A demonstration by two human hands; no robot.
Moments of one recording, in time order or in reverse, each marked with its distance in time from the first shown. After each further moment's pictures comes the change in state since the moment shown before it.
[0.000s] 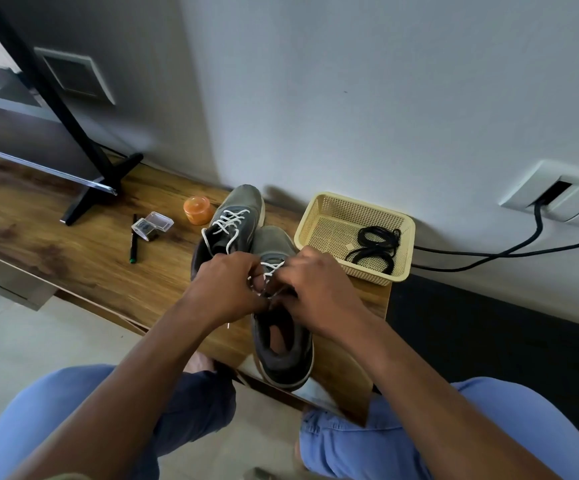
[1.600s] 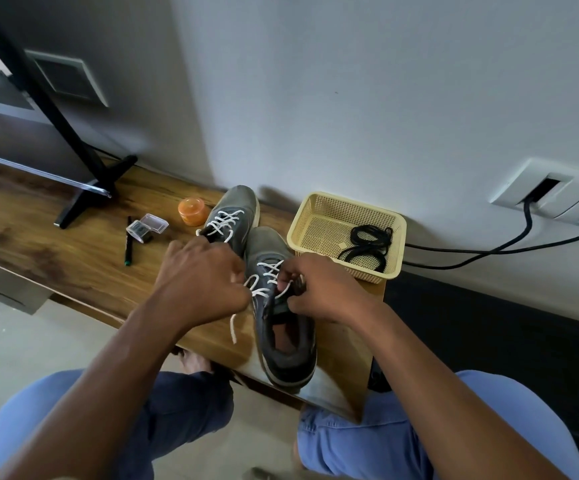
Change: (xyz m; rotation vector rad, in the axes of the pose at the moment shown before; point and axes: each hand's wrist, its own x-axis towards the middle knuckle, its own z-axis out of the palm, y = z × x) left_hand -0.012 -0.002 -0.030 0.327 0.078 0.147; right_hand 0.003 0.011 -0.025 0.303 -0.338 0.354
